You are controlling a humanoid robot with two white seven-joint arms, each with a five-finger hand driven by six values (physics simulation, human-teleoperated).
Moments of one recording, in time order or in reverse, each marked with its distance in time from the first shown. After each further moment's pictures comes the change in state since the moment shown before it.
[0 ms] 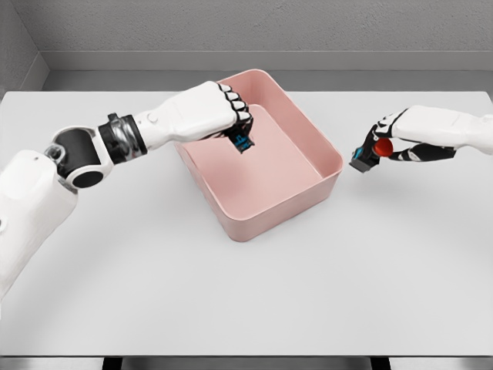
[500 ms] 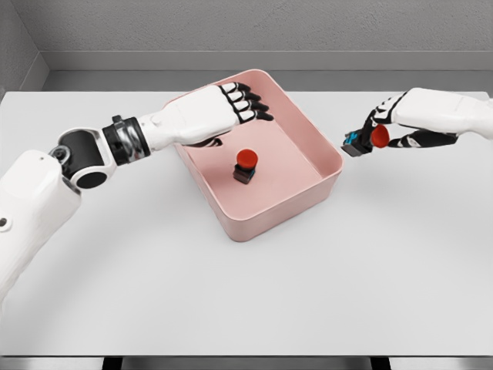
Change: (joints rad) left arm -0.012 0.034 -0.032 -0.018 0.044 0.000 0.012; right arm -0.048 -0.003 -0.003 -0.039 -0.005 0.000 -0.001
